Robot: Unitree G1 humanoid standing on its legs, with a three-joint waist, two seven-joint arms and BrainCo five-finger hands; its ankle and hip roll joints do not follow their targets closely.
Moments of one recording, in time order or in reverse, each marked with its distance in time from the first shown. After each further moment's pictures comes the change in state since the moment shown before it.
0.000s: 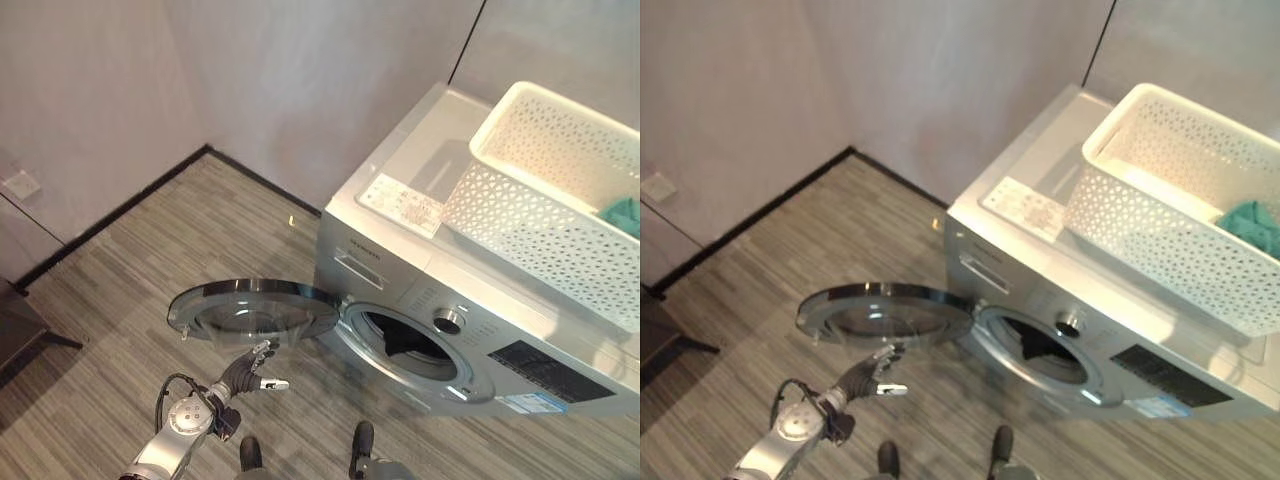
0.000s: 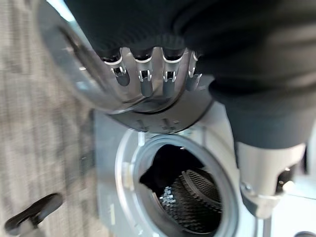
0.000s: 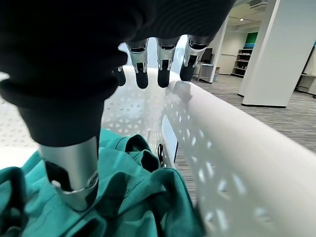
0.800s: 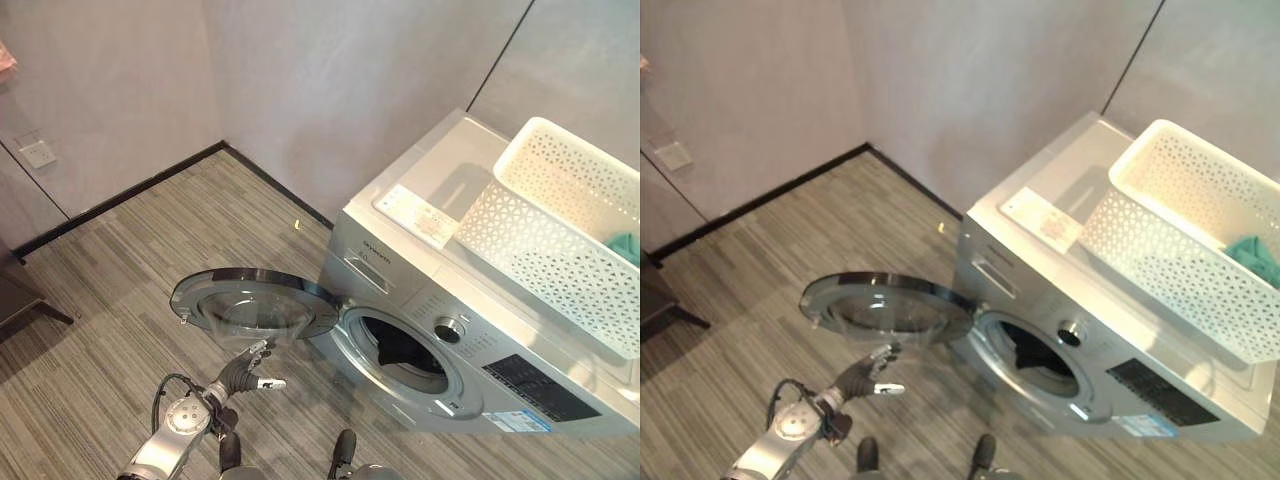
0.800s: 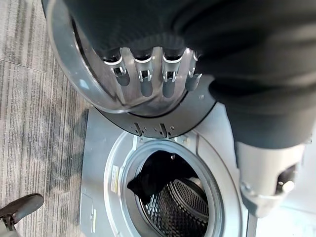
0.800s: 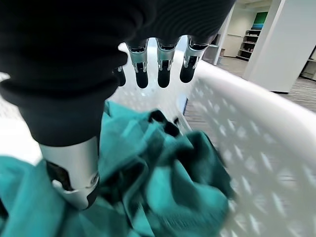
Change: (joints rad) left arm 0.012 -0.009 0.042 0.005 0.005 0.002 0.002; right arm 0.157 0.083 -0.013 0.048 0.050 0.000 0.079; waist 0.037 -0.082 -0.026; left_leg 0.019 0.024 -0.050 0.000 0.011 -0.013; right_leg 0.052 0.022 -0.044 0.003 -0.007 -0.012
